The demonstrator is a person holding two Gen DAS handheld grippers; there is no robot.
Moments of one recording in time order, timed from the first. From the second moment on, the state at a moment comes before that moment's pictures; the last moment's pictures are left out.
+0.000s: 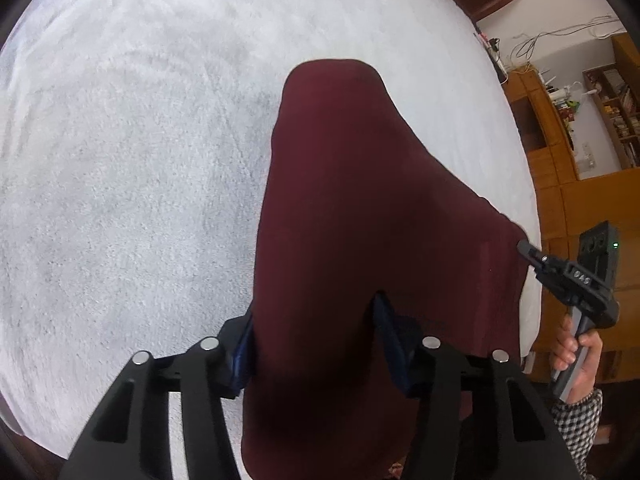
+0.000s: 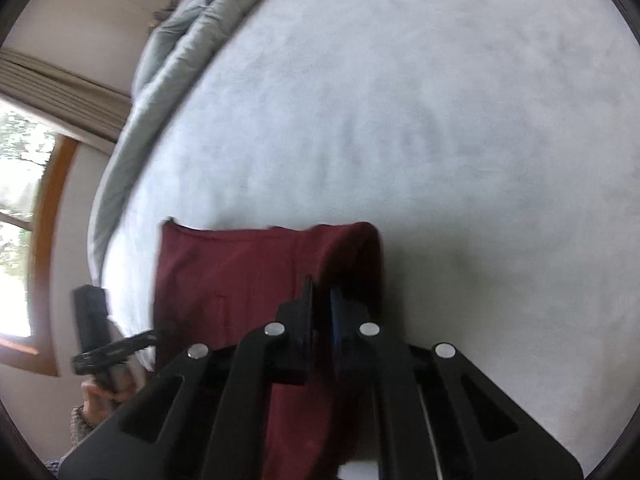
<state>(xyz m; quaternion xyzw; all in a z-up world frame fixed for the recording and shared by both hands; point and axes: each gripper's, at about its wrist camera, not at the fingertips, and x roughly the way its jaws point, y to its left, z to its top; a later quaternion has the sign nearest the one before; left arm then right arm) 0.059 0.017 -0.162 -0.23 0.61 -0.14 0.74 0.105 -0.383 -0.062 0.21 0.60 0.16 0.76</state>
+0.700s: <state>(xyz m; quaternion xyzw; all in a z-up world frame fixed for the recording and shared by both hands) 0.014 0.015 -0.161 -0.23 0.64 -0.17 0.71 -0.001 -0.385 -0.058 0.25 0.61 0.18 0.73</state>
